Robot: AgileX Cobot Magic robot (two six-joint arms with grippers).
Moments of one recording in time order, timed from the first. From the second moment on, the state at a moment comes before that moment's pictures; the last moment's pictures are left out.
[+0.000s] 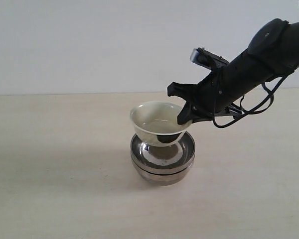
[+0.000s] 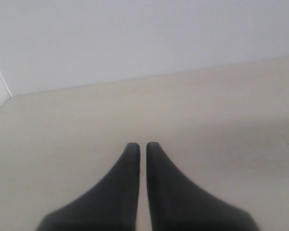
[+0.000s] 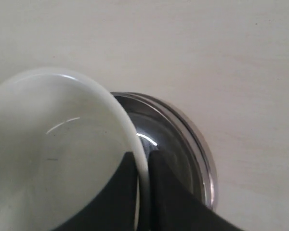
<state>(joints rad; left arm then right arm) 0.03 0.00 0.00 0.05 0.26 0.09 0.31 1.90 -1.36 0.72 0.71 -0.30</state>
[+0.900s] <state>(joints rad) 0.03 0.00 0.00 0.05 0.26 0.09 0.33 1.88 -1.27 0.74 0.63 -0.33</state>
